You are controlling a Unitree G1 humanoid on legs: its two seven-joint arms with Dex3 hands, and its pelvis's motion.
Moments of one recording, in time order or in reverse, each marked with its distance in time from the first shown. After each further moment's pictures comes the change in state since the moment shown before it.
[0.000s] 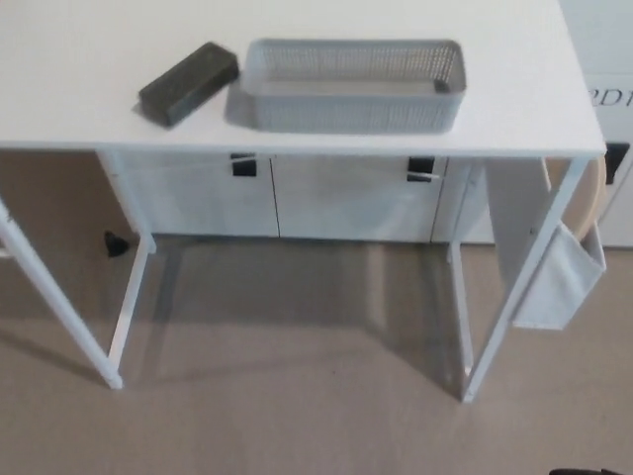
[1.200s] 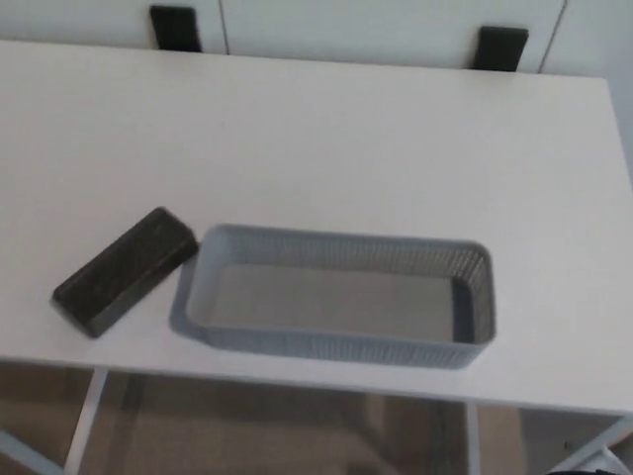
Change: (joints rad) left_arm -0.006 -0.033 0.071 0.008 -0.035 0.017 0.009; right_arm -0.028 -0.009 0.044 0.026 -0.041 -0.012 -0.049
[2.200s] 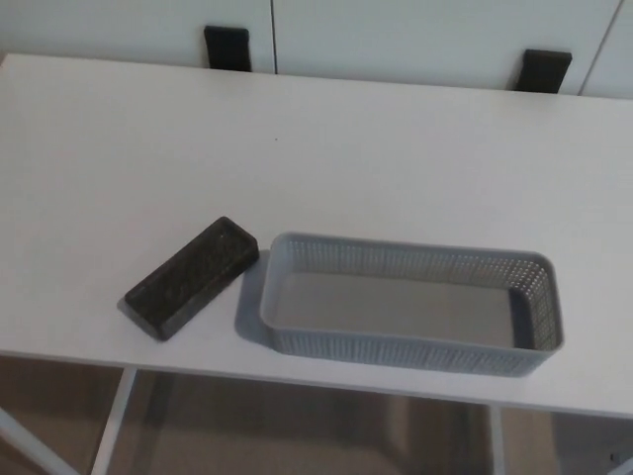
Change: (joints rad) left_arm 0.006 0.014 0.000 0.034 0.000 -0.001 -0.005; right_arm -0.018 -0.019 0.058 0.010 -0.045 0.064 -0.013
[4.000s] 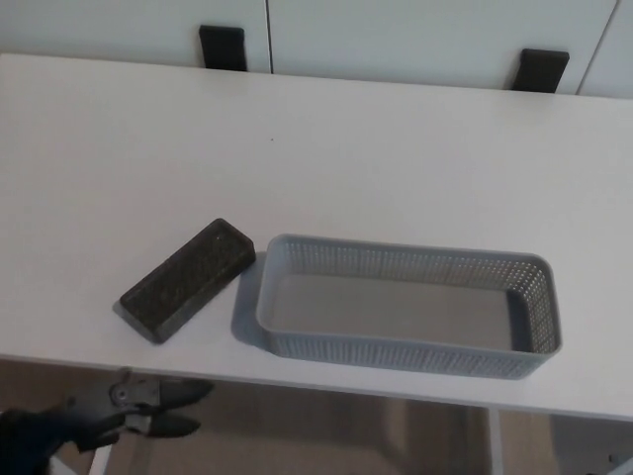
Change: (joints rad) left_arm 0.349 0.297 -0.111 -1.405 -0.296 -0.103 -0.316; right_arm -0.011 -0.006 0.005 -0.025 0.000 0.016 0.015
